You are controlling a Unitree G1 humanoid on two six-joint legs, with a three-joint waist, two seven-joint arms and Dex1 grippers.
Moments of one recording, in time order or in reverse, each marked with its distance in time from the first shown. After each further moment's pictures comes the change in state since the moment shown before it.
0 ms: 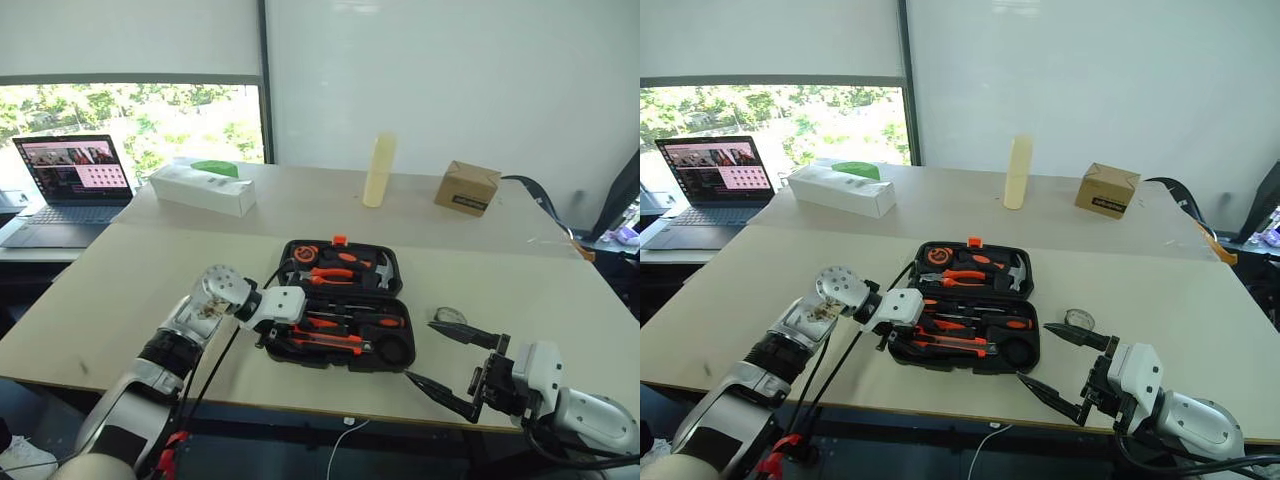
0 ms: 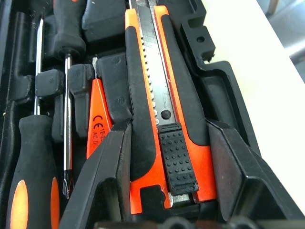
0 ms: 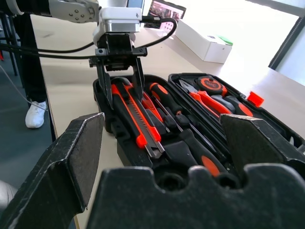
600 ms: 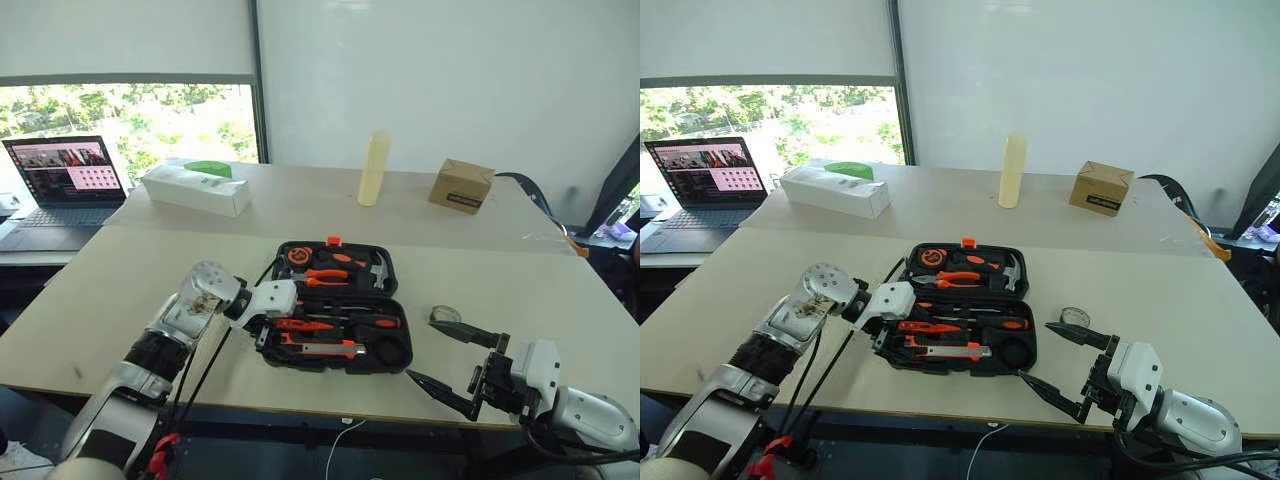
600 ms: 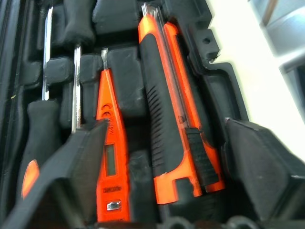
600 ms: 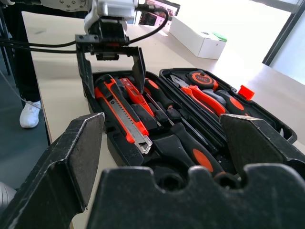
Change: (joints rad) left arm 0.024 0.034 0.047 -0.085 -0.128 0.152 -0.082; right arm -0.017 0.003 0.005 0.041 -0.007 -0.019 0.010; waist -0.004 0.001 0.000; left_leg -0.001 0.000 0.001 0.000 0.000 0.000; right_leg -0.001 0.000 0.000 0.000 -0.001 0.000
